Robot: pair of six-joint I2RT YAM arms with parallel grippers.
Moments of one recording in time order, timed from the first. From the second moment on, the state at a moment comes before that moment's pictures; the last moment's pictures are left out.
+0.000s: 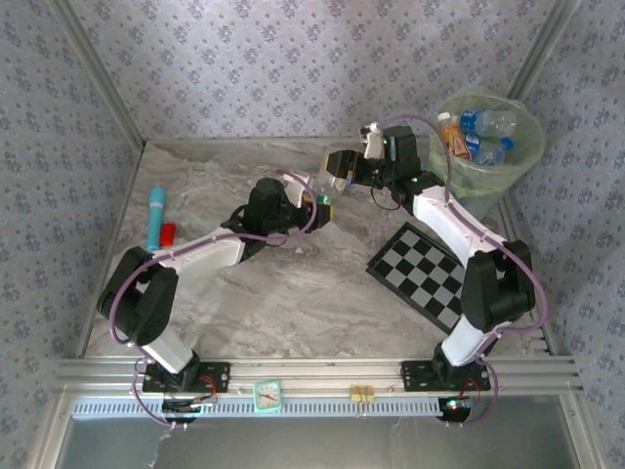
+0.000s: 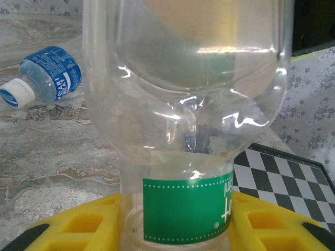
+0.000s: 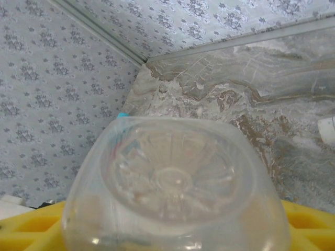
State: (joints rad) left arm -0.65 1.61 1.00 0.26 0.35 -0.41; right arm 0.35 1.66 1.36 -0.13 -0.54 0.56
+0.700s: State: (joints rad) left arm -0.64 1.52 0.97 0.25 0.22 -0.44; right arm 0.09 1.42 1.58 -0.48 -0.43 0.32
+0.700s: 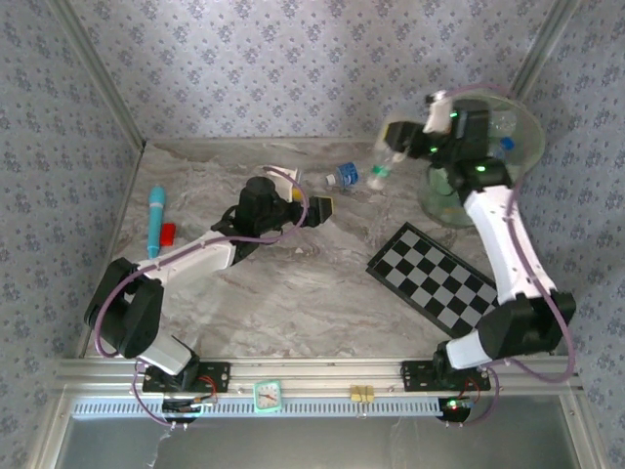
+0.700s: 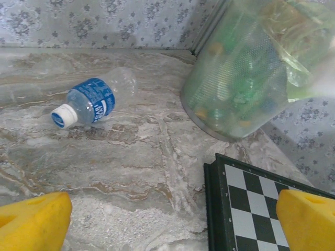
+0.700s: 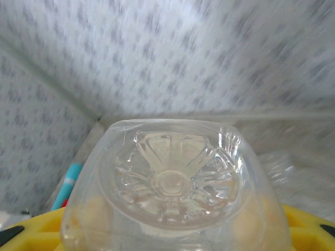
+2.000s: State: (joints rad) left arm -0.58 1.52 0.93 0.20 0.17 -0.50; right arm -0.29 1.57 1.58 -0.44 -0.20 0.40
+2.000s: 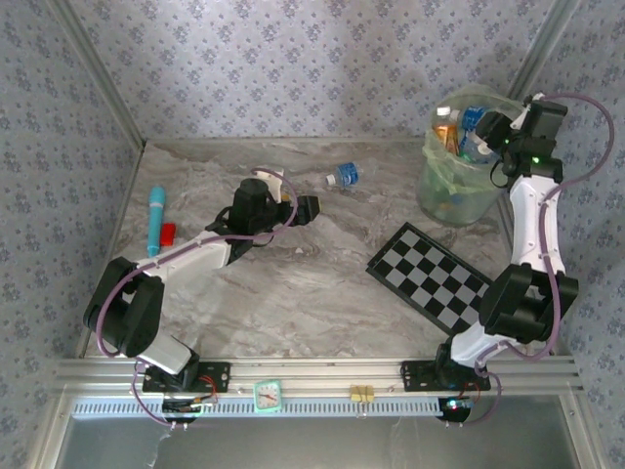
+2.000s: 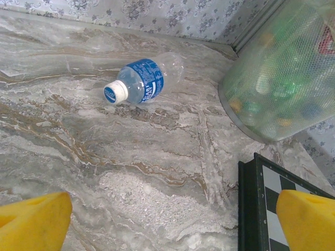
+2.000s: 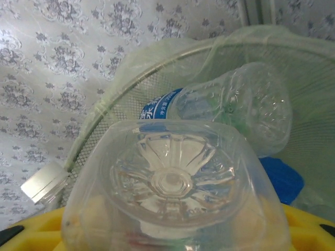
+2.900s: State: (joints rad) left arm -0.56 1.52 0.93 0.20 0.17 -0.53; right arm -0.30 1.60 1.85 -0.60 -0.10 0.26
